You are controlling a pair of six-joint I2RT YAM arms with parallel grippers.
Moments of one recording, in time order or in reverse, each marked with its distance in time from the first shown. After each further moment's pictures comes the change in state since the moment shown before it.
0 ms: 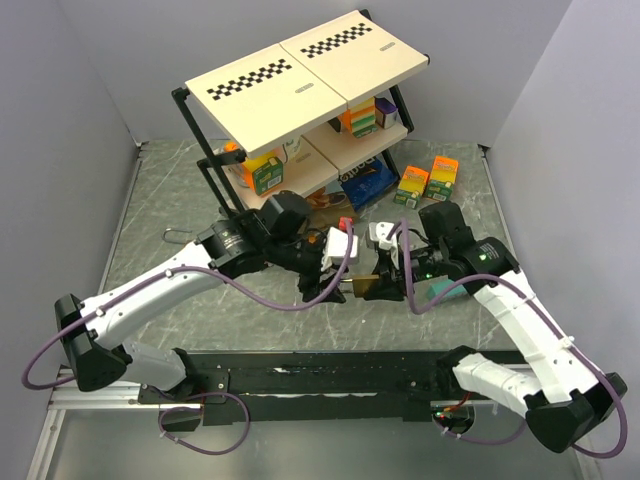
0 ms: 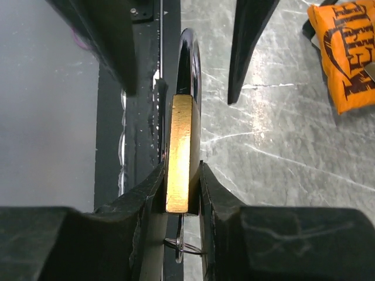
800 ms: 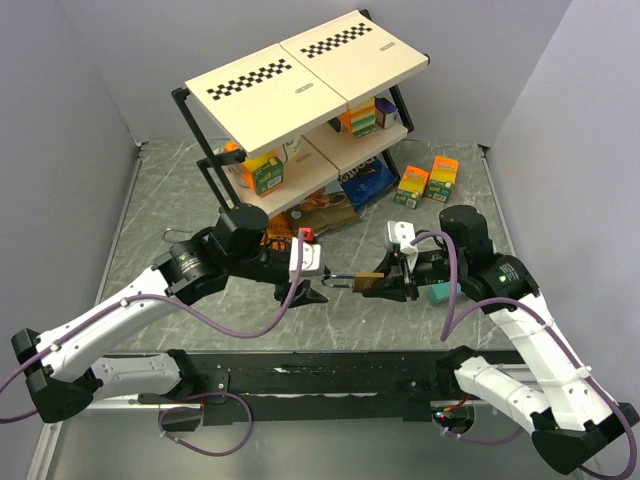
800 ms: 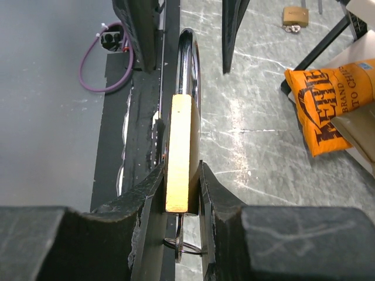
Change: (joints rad) left arm 0.029 -0.251 -0.179 0.114 -0.001 0.001; right arm -0.008 -0.134 -0.030 0.178 -0.089 0.131
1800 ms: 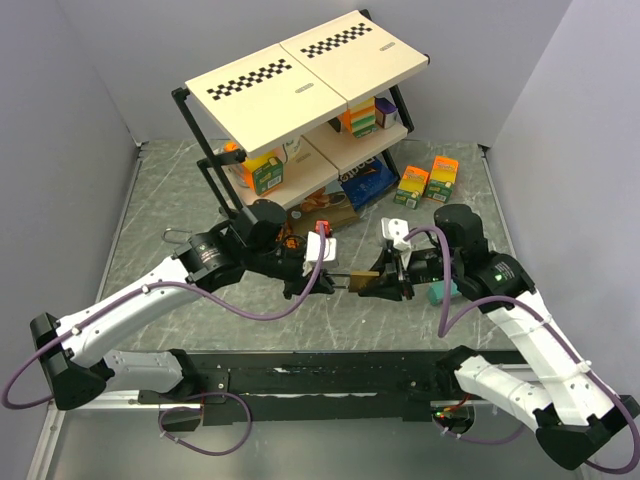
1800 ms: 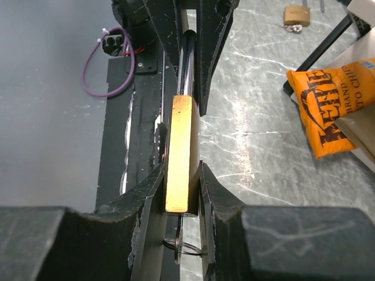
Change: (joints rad) left arm -0.003 0.106 0.038 -0.025 0.019 -0.056; right arm 0.052 0.013 0.002 0.058 0.043 0.083
